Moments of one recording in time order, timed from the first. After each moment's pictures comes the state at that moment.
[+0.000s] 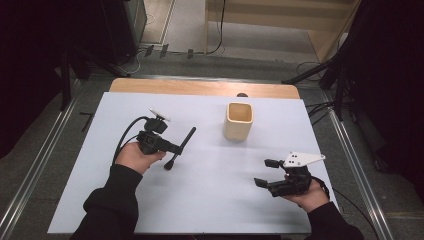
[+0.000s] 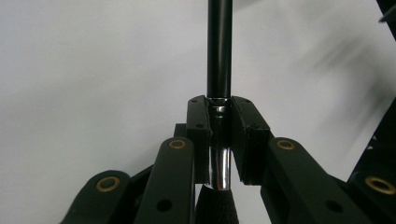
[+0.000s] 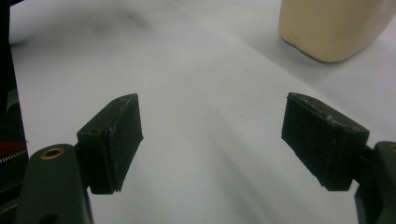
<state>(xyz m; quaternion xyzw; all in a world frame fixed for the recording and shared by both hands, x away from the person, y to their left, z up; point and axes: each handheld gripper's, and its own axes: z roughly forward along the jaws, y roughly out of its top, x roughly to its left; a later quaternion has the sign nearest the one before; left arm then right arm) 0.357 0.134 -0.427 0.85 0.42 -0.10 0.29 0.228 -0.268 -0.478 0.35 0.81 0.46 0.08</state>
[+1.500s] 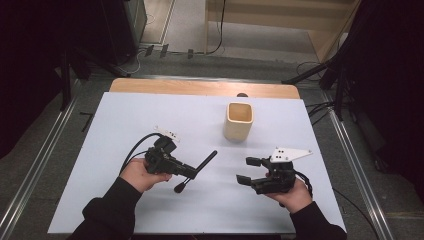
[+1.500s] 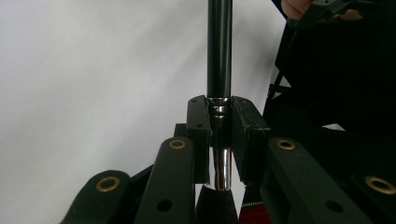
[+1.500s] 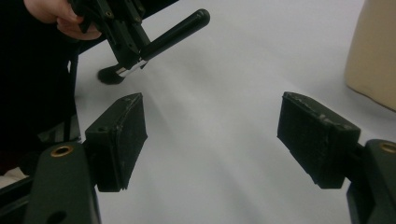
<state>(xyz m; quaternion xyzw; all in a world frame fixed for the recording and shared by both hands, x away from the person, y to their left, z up) 0.312 0.118 -0.434 0.87 0.27 -0.22 0.36 0.231 -0.223 -0.457 0.34 0.78 0.52 0.03</state>
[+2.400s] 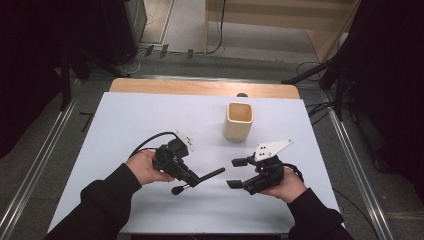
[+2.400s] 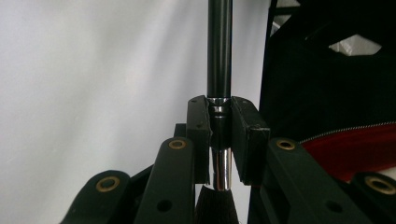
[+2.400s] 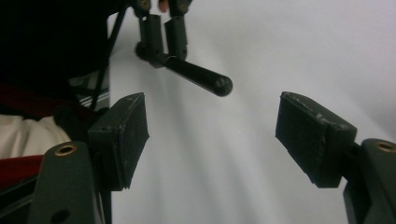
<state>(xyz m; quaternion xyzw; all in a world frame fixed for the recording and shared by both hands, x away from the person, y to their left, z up) 0.315 0.089 -0.426 0.93 0.13 -0.21 0.26 0.253 -0.197 -0.448 0.23 0.85 0.48 -0.03</state>
